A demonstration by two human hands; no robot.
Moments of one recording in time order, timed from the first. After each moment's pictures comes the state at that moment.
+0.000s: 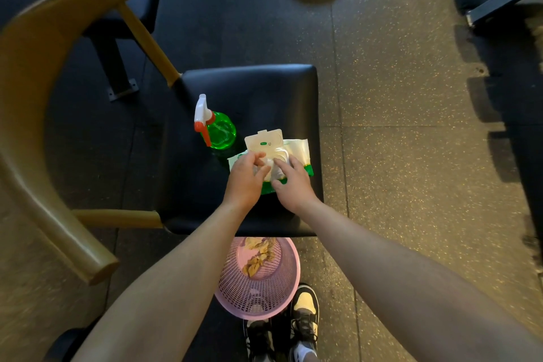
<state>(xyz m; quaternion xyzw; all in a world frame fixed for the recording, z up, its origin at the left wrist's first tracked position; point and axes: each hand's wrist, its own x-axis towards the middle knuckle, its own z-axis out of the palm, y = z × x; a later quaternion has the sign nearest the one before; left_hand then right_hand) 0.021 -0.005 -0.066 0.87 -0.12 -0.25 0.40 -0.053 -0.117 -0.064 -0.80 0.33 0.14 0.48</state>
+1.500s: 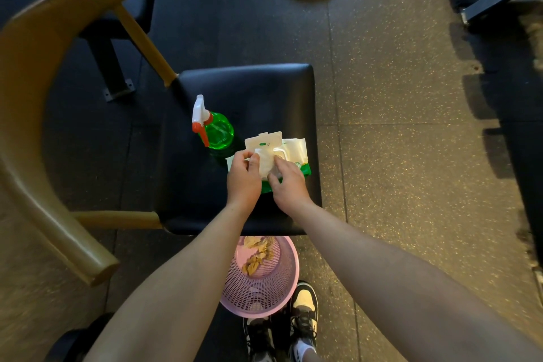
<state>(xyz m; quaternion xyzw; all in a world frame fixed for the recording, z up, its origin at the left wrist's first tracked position) 0.009 -0.014 -0.048 0.82 0.04 -0.24 0.51 -0.051 -0.107 -0.060 -0.80 0.33 0.09 0.48</state>
